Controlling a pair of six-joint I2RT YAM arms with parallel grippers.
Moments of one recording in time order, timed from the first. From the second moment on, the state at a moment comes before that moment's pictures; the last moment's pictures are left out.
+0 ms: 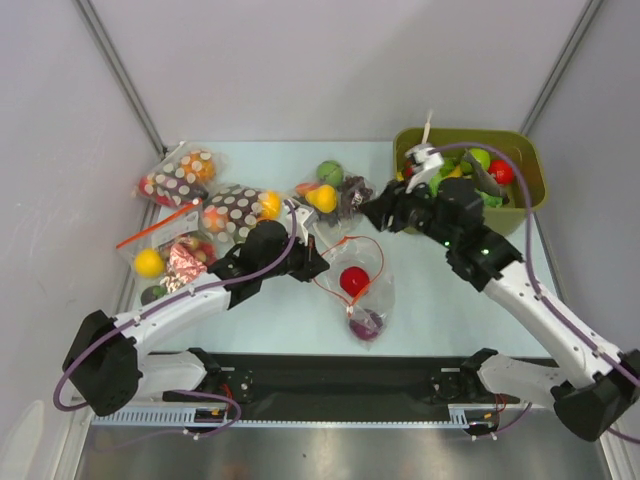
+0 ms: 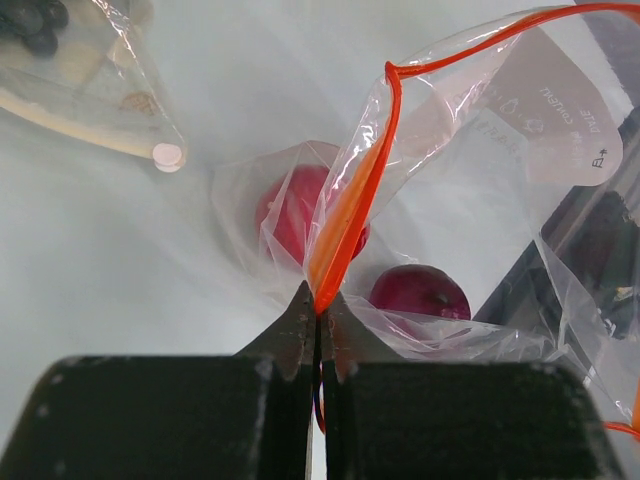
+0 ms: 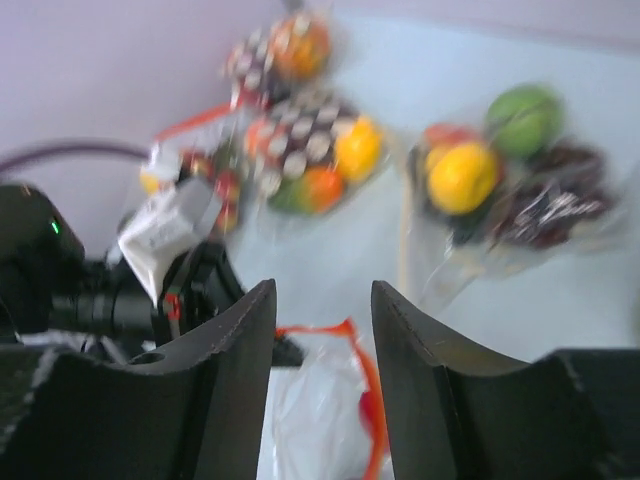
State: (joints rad) left arm -0.71 1.20 0.74 -0.04 0.24 -0.37; right arm 0.55 1.06 1.11 -0.16 -0.17 0.33
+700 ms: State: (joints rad) left arm -0.71 1.20 0.75 -0.03 0.24 -0.36; right arm 0.93 1.32 1.05 -0.52 0.05 0.33
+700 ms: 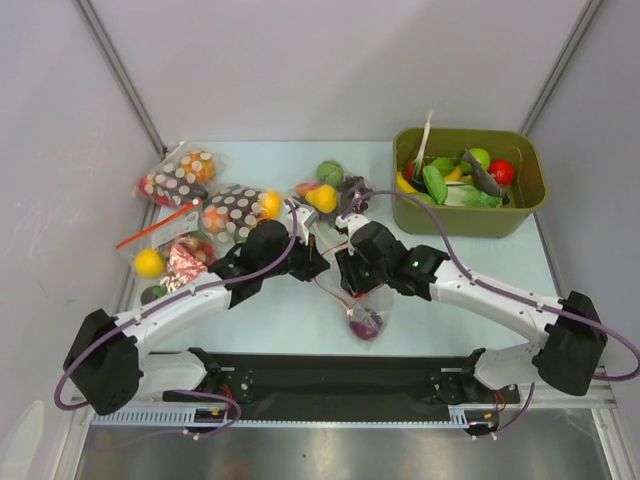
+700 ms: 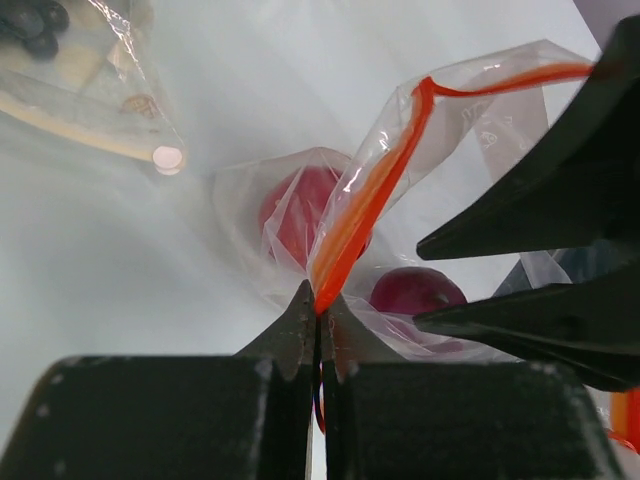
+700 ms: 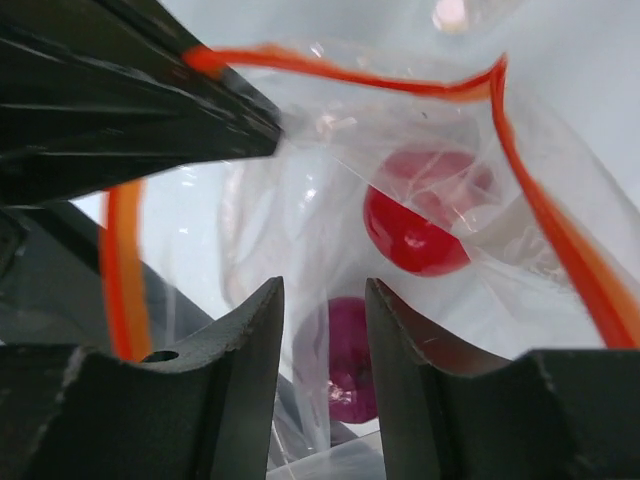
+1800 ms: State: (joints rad) left arm -0.71 1.27 0.77 -0.01 0.28 -0.36; right arm 0.88 1.44 0.67 0.10 0.24 0.35
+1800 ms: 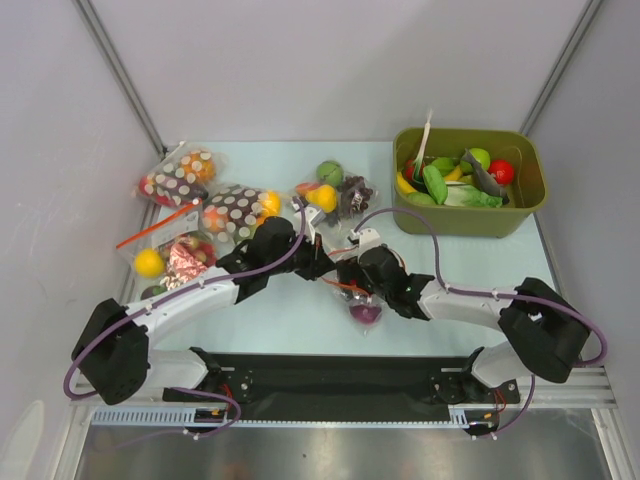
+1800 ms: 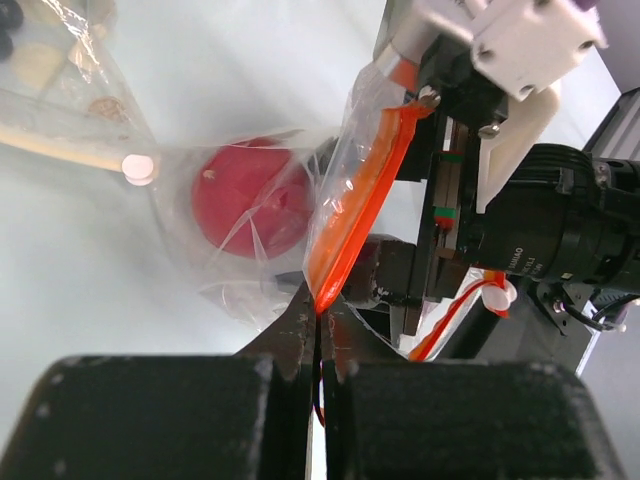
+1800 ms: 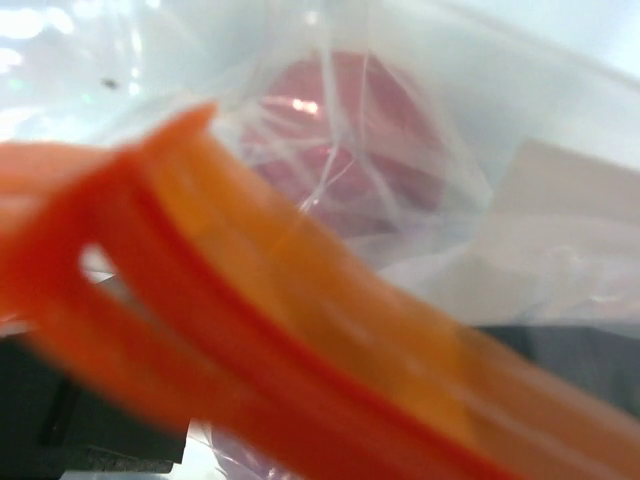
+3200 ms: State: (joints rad) left arm -0.71 1.30 0.80 -0.03 0.21 -0.36; right arm 0.90 1.21 0.67 0.12 0.20 0.32
